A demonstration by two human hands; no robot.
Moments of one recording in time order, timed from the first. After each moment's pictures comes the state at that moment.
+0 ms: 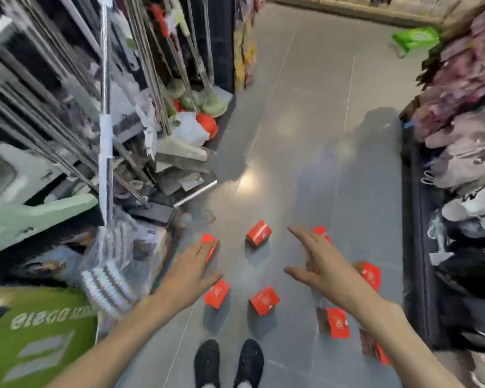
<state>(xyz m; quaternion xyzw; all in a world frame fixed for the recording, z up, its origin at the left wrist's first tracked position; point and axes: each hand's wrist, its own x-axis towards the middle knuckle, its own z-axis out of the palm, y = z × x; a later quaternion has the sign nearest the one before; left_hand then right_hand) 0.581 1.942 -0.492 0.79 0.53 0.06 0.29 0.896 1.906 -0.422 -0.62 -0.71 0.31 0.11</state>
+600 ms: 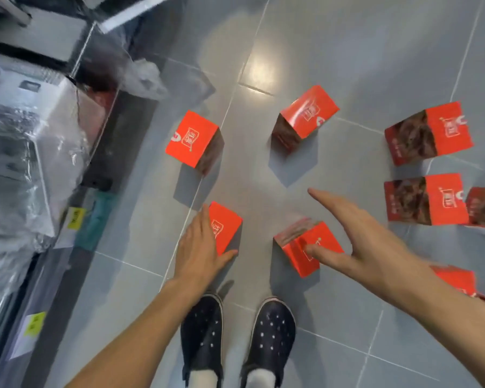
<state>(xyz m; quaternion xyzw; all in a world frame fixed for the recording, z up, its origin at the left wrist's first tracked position) 0.582 1.876 -1.012 0.64 0.69 -0.07 0.34 0.872 1.891 -0.879 -0.59 -0.69 0.41 0.04</state>
